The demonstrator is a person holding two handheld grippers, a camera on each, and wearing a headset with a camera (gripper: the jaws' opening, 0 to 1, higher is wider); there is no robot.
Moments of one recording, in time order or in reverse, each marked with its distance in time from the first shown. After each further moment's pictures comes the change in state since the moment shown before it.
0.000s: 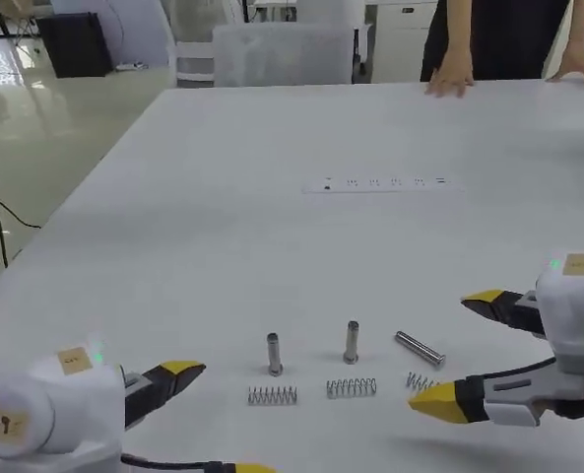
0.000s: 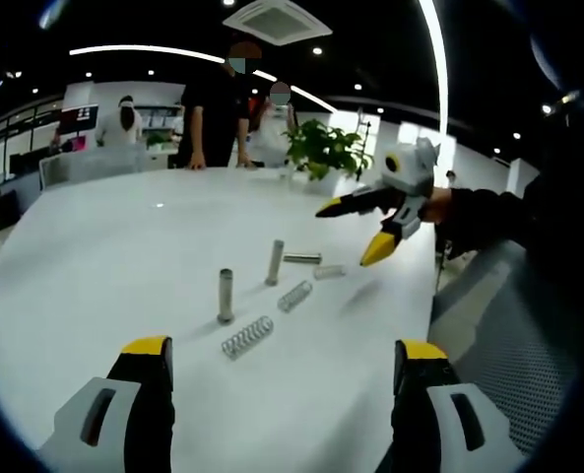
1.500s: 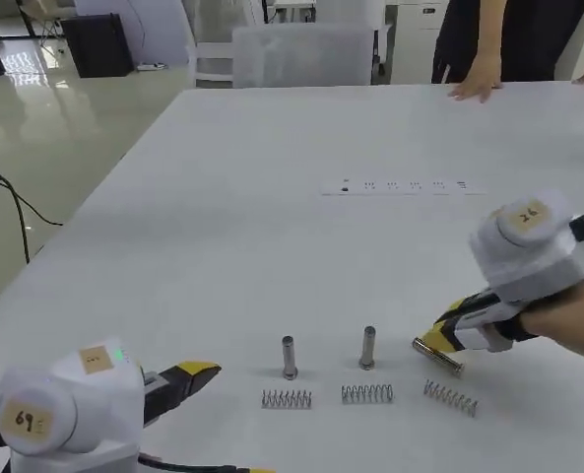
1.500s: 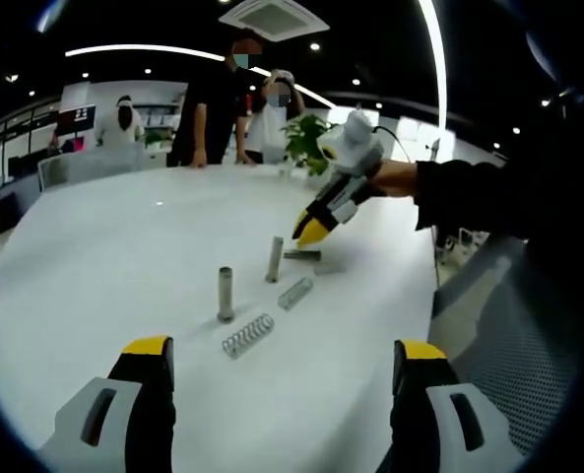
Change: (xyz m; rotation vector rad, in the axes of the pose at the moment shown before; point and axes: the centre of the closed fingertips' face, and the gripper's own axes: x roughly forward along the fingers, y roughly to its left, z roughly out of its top) left arm -0.002 0.002 0.000 0.006 0.006 0.008; right arm 0.053 -0.032 -0.013 0.108 0.347 0.024
